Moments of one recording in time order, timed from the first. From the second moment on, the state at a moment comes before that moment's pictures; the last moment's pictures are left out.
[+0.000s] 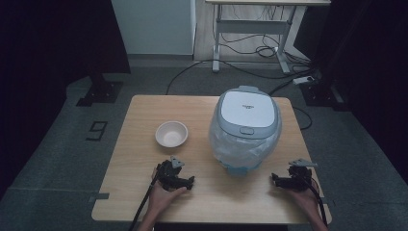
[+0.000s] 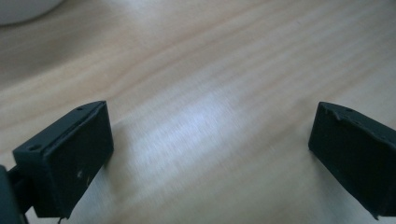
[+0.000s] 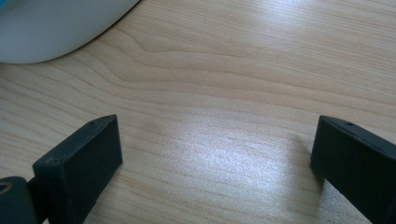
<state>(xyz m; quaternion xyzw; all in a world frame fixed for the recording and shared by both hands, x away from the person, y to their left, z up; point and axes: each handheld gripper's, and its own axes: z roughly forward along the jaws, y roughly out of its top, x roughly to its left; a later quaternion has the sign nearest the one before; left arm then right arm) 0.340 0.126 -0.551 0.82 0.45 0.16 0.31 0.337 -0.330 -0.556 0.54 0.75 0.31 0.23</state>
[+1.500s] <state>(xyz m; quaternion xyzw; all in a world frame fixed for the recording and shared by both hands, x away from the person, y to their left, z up) 0.338 0.127 -0.551 0.82 0.44 0.16 0.31 0.286 -0.346 -0.471 0.46 0.69 0.51 0.25</state>
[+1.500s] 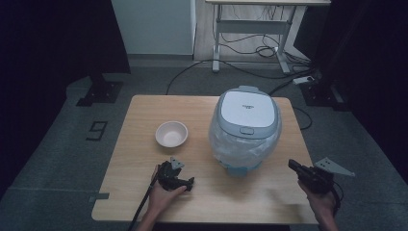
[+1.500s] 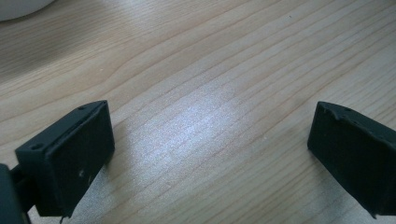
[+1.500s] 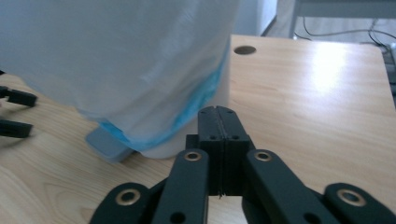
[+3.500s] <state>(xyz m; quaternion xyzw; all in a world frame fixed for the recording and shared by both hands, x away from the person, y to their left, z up) 0.338 0.127 -0.551 0.82 0.44 0.16 0.31 0.335 -0.253 -0.344 0.31 0.72 0.58 0.22</state>
